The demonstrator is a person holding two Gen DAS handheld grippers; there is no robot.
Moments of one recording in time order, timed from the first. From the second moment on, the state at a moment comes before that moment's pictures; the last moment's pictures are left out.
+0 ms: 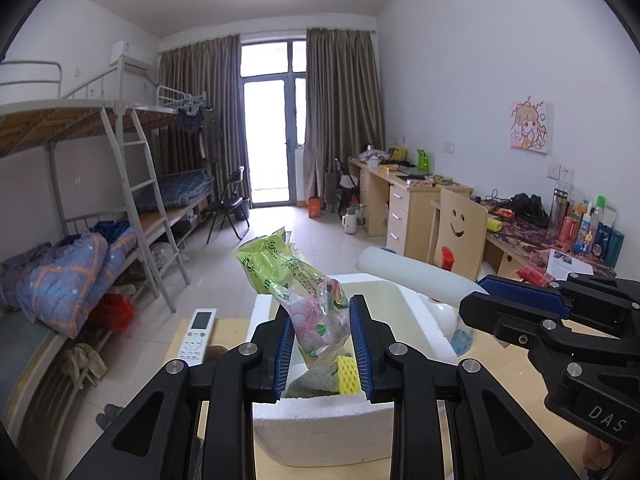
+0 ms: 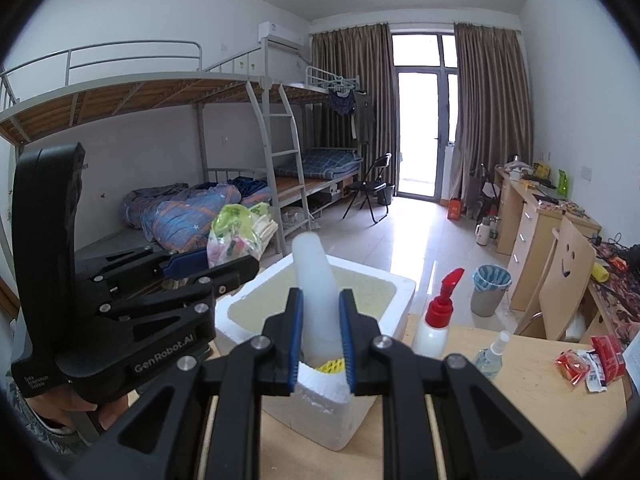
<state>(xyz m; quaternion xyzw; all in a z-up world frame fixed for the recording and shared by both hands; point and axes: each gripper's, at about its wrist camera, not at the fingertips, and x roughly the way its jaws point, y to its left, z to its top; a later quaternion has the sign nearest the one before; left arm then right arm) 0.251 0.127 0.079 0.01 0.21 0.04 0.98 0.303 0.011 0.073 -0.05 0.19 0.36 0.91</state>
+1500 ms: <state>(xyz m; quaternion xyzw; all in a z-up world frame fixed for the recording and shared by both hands) 0.278 0.152 0.067 0.00 0.21 0.09 0.97 0.324 0.014 0.069 -0.05 0.21 0.34 0.92</state>
